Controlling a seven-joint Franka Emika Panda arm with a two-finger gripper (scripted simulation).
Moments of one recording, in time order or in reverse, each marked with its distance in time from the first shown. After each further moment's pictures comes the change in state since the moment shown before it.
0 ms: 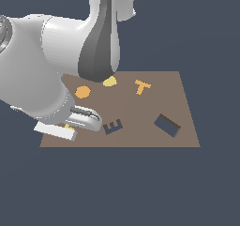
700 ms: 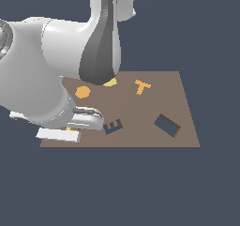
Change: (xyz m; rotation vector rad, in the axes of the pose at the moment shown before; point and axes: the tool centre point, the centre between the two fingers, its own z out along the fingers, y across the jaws) arm 0.008 -0.006 0.000 0.000 -0.001 -0.146
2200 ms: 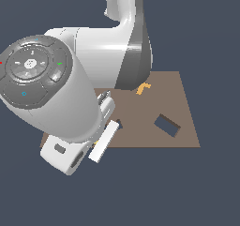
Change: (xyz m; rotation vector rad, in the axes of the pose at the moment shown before) arm 0.030 -0.073 -0.004 -0.002 0.002 -1.160
